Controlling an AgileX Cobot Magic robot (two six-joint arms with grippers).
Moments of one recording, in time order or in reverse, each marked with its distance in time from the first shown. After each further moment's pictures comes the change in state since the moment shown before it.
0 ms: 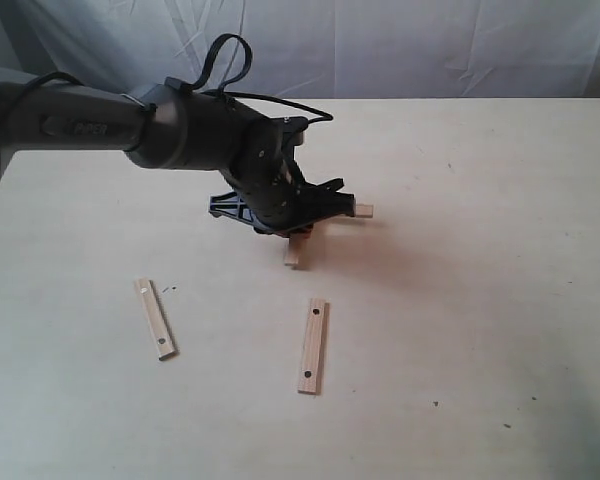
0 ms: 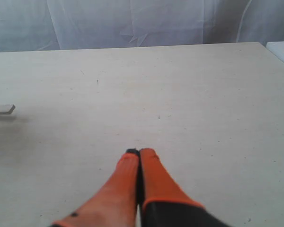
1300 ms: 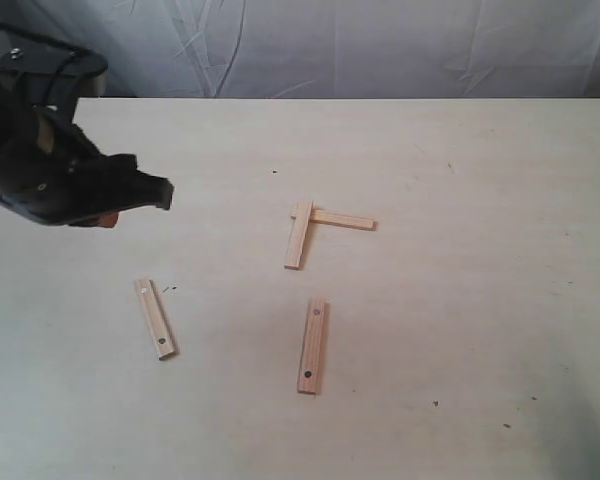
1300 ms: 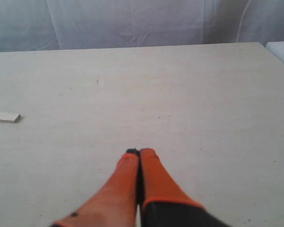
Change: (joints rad) left arm 0.146 -0.778 0.543 0.179 0.252 0.044; right arm 0.000 0.000 0.000 0.000 0.000 0.000
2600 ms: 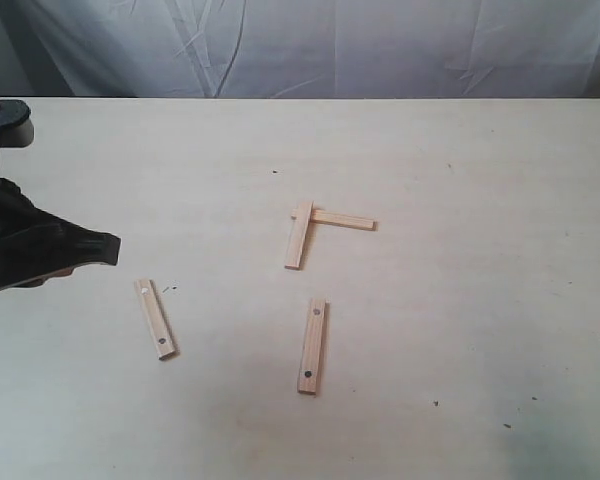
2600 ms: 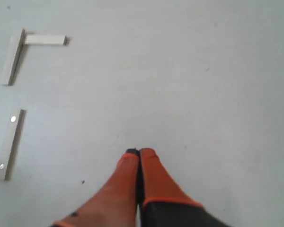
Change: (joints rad) left arm 0.002 -0.240 0.220 -0.018 -0.052 -0.021; right arm 0.000 0.664 -0.506 0.269 0.426 -0.076
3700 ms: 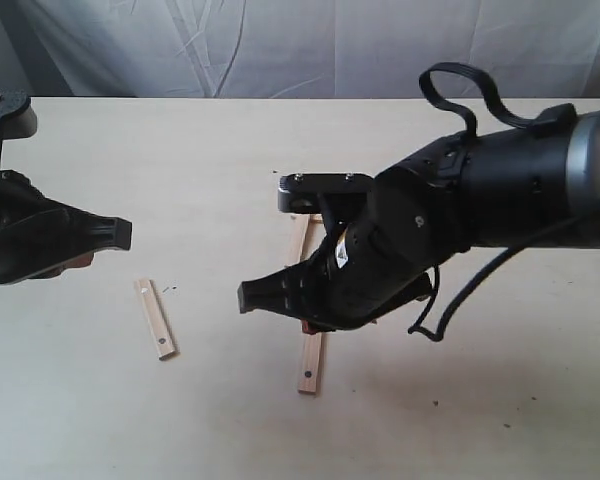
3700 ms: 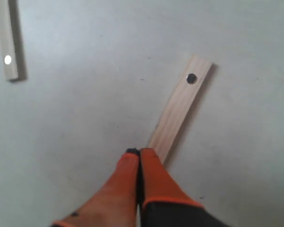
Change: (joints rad) left arm 0.000 0.000 0.000 -0.069 -0.062 0.000; right arm 0.867 1.044 -0.454 -0.142 -0.294 0.525
